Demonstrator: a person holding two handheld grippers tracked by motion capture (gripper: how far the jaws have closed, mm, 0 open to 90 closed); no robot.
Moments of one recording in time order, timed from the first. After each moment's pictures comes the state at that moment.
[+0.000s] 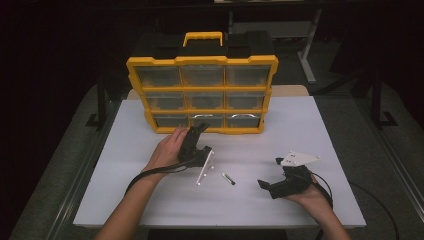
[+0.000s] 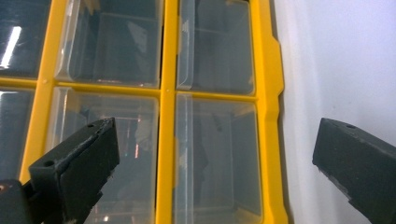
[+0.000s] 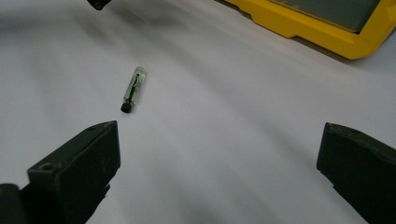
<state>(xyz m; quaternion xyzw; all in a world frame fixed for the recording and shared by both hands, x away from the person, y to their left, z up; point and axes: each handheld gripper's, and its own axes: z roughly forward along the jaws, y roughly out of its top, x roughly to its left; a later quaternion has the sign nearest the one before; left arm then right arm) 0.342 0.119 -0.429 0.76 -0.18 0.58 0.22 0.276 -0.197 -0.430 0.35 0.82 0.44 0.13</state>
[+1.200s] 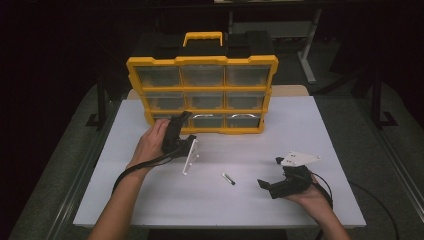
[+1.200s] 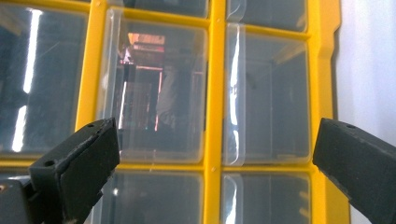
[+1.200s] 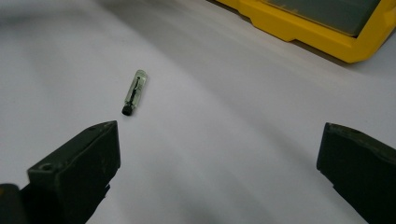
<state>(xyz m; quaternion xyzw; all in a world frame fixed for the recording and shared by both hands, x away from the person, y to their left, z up) 0.357 0.159 -0.407 0.75 -0.14 0.62 0.20 0.275 -0.196 -0.429 0.35 0.82 0.44 0.14</state>
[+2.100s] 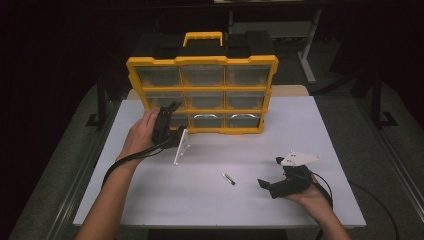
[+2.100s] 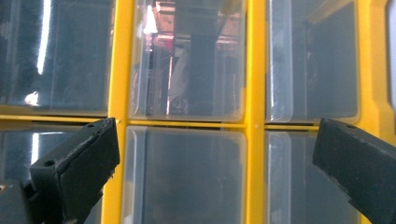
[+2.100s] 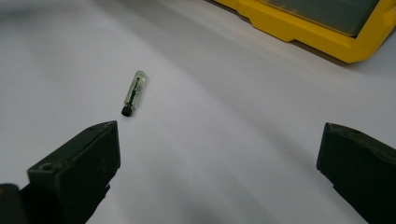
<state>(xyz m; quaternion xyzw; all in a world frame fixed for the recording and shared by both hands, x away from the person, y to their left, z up) 0.372 0.181 -0.386 0.74 -0.13 0.64 0.16 0.276 -0.197 -0.429 0.35 0.81 0.44 0.14</state>
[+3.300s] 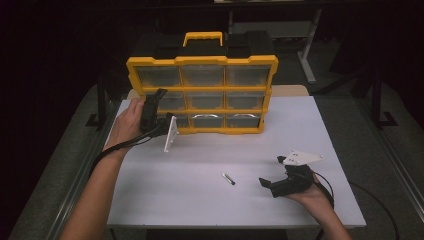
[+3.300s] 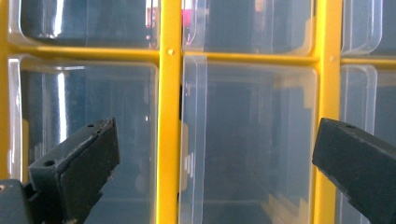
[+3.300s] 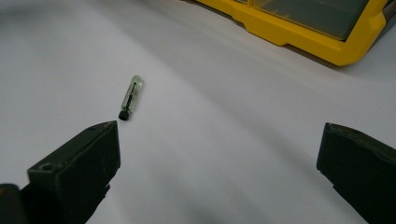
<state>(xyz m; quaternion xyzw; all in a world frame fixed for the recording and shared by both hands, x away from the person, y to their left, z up) 0.390 0.208 -0.362 0.73 -0.11 0.67 0.11 0.276 -0.201 -0.427 0.35 0.81 0.45 0.14</state>
